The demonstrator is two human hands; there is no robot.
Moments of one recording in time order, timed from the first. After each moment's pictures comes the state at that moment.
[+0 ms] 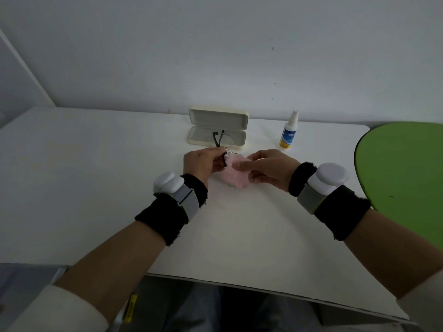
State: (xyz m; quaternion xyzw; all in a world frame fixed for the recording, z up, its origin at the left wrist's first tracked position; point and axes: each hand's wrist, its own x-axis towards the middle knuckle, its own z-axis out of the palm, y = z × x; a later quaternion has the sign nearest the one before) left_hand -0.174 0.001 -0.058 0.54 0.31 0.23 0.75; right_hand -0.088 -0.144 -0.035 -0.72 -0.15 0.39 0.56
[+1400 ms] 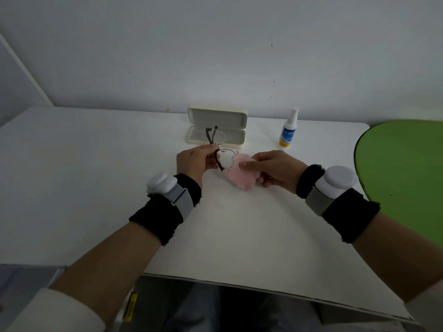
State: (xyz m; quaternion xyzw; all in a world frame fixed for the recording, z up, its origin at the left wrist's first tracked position) left_hand -0.177 0.010 -0.060 0.53 0.30 0.25 0.75; right_hand -0.084 -0.159 -0.039 -0.74 -0.20 0.38 0.52
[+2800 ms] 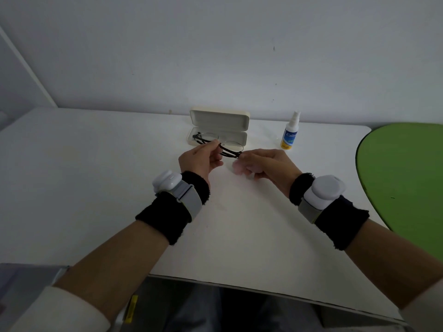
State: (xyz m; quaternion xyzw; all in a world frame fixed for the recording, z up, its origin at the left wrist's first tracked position) left_hand -0.174 0.001 -0.048 0.46 0.34 0.27 0.78; right_hand -0.095 -0.151 -0.044 -0.72 -0.24 0.29 0.58
